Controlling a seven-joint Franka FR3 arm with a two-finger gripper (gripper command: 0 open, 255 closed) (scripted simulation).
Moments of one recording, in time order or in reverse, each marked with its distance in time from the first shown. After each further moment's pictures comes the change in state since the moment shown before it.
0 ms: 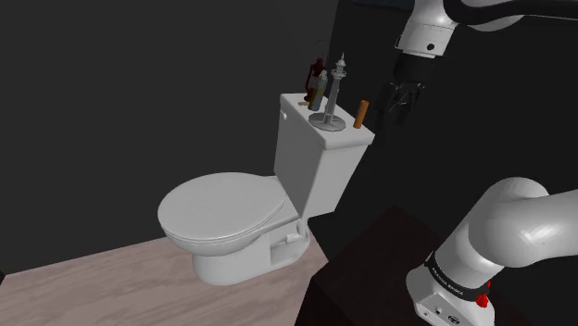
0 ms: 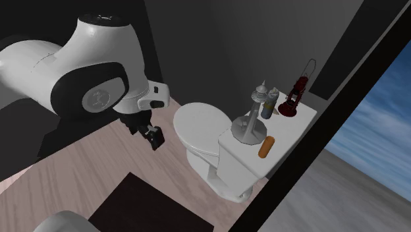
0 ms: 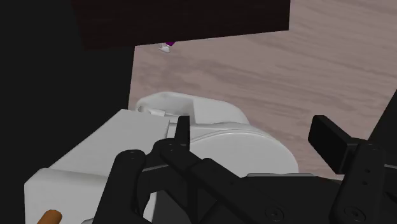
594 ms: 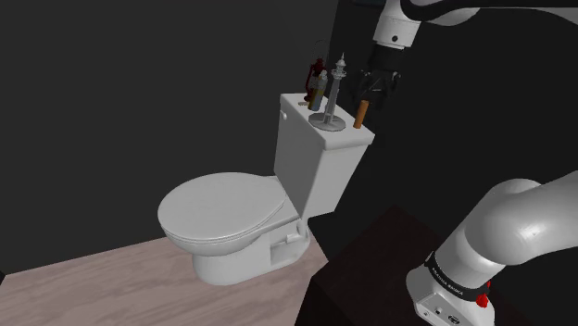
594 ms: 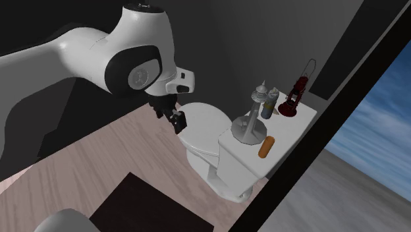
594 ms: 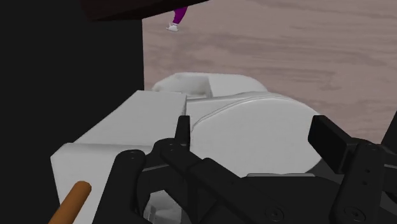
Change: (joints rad) arm -0.064 0.234 0.009 0.147 -0.032 0.132 0.095
